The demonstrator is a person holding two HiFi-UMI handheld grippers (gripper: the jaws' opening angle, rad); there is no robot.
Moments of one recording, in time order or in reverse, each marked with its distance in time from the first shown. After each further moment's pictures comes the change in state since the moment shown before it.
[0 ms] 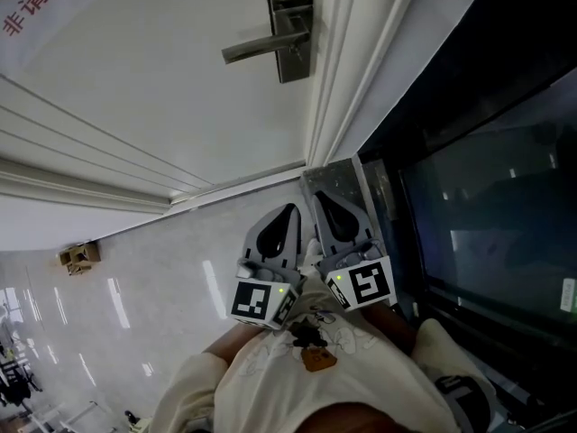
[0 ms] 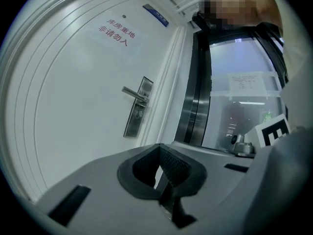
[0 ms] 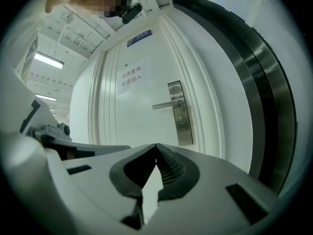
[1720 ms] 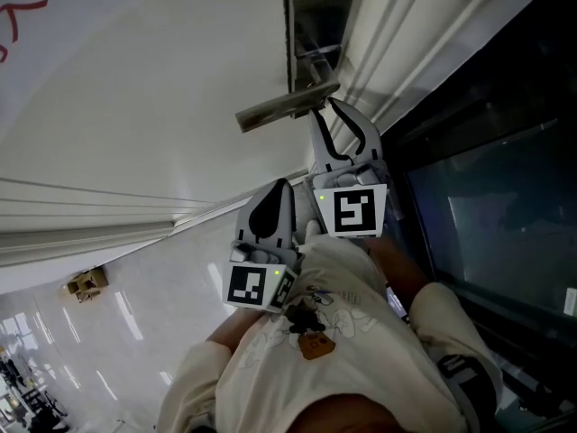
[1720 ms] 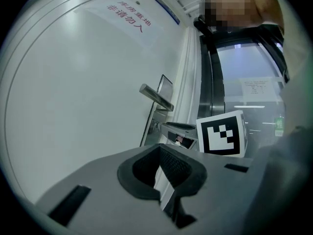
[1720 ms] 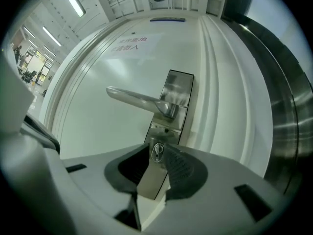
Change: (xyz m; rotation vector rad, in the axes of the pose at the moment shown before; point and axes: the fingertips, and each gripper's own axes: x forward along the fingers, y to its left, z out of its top) left arm 0.099 0.102 0.061 0.002 -0.050 -0.047; right arm 0.198 -0.093 0.076 -0.456 -0.011 -0.234
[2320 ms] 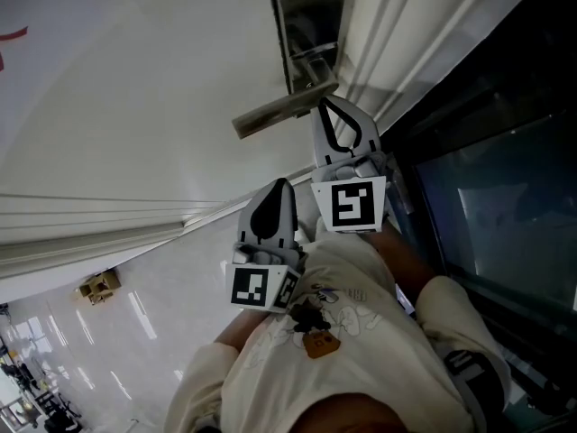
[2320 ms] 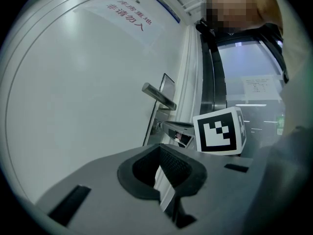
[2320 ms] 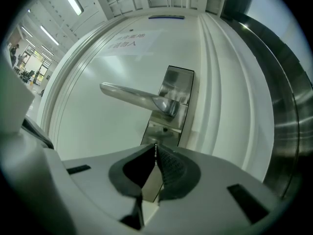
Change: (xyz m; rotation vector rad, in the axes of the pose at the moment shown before) left arm 0.005 0.007 -0.001 0.005 0.011 0.015; right arm 0.013 -0.004 -0.003 0.010 0.017 -0.018
